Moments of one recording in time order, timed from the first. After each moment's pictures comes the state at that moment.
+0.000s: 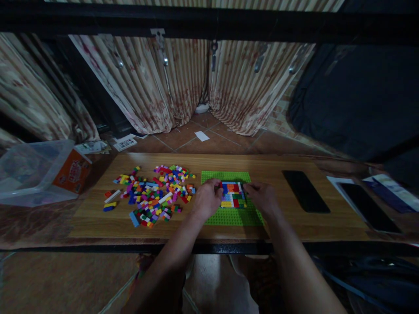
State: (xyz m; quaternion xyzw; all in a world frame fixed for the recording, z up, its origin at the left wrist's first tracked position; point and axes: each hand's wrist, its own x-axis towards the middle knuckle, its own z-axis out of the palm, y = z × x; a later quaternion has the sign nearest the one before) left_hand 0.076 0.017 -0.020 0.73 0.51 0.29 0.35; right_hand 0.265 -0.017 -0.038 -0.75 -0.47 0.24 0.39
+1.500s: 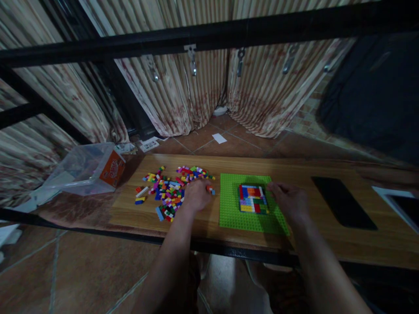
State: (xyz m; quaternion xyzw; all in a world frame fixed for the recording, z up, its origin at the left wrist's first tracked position) left_hand -0.005 0.037 -0.004 0.77 0.61 0.10 0.16; right_hand 0.263 -0.014 -0.033 -0.75 -0.44 0.21 0.44
